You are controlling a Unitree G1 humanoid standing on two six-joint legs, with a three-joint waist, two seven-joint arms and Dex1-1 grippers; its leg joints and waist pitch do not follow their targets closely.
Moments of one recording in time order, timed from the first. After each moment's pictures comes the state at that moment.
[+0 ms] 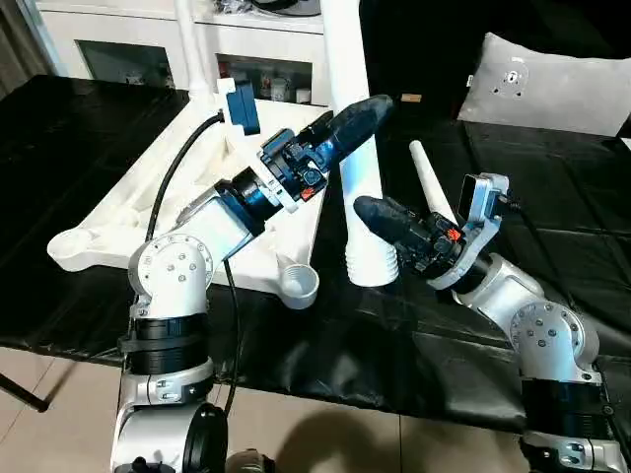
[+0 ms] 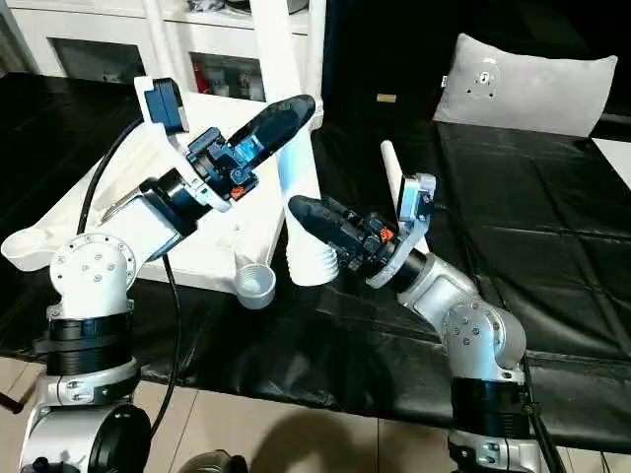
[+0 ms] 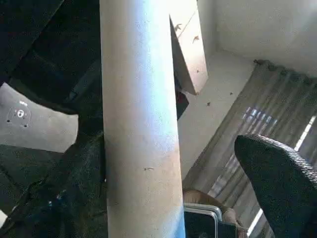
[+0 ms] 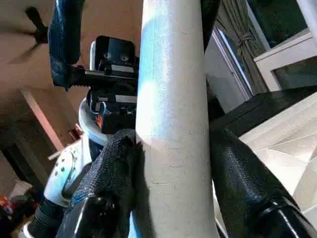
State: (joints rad) left arm -0.66 0.01 0.21 -0.02 -0.87 0.79 -0.60; right arm -0.39 -0.17 -0.16 0.00 0.81 0.70 0.92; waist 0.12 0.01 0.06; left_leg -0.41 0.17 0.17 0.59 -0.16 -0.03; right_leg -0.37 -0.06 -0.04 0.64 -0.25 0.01
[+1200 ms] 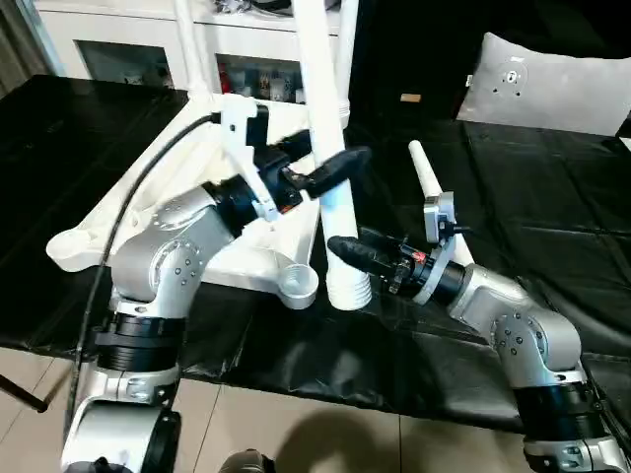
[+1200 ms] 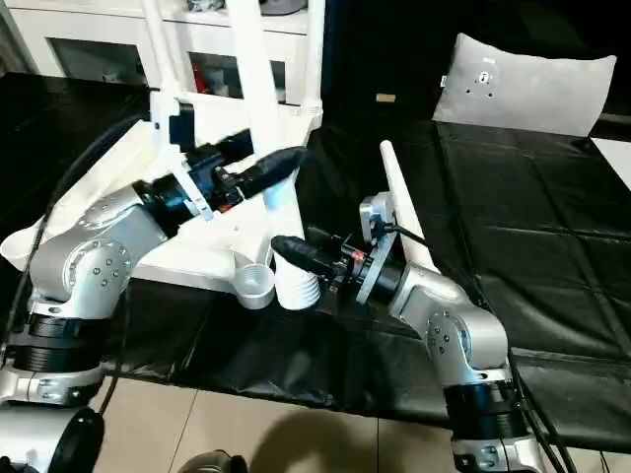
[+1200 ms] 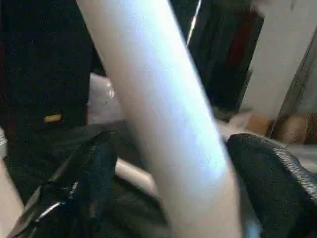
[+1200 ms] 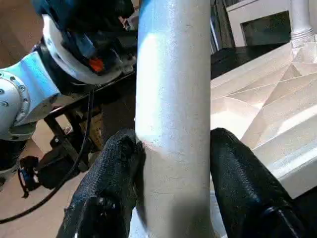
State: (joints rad) left arm -0.64 0.25 -0.01 0.05 -0.49 0.50 -0.67; right arm -0.37 -0.23 0.01 0.05 0.59 0.57 0.89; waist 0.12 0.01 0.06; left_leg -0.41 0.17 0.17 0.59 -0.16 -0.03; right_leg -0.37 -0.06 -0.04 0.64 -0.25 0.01
